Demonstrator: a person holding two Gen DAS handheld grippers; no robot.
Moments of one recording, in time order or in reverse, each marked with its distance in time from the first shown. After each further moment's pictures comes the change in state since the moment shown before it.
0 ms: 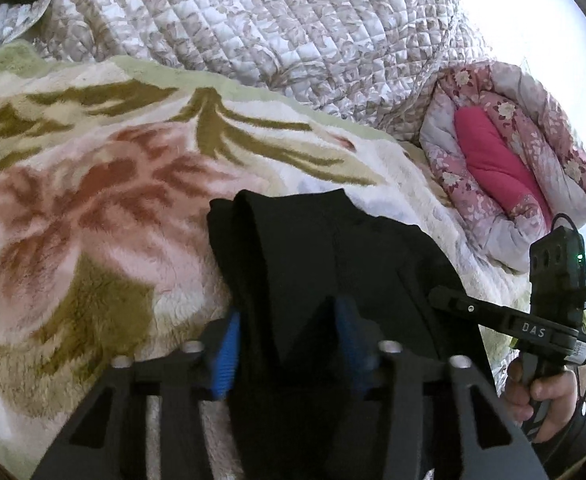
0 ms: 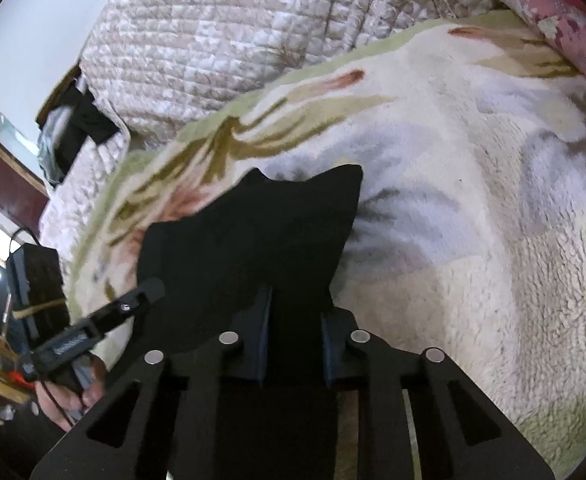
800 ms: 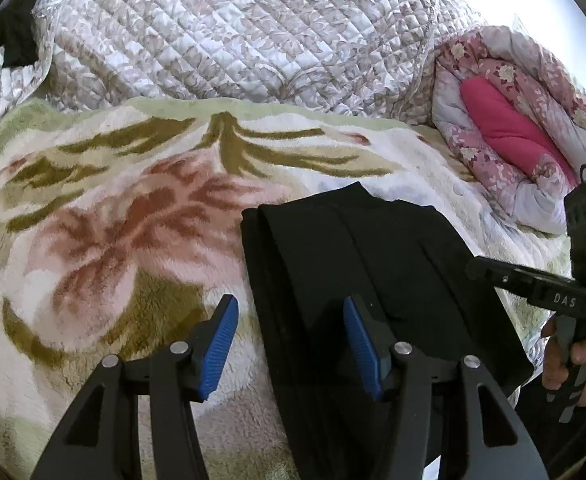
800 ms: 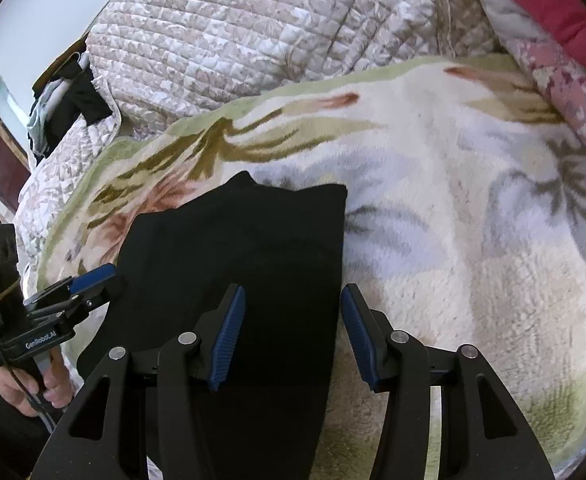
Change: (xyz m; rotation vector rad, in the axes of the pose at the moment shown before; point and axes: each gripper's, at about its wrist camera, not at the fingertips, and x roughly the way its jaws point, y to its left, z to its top) left arm -0.021 -0.011 -0.007 0.144 -0.017 0.169; right arm -0.007 0.004 -0.005 -0.111 -0.022 -0.120
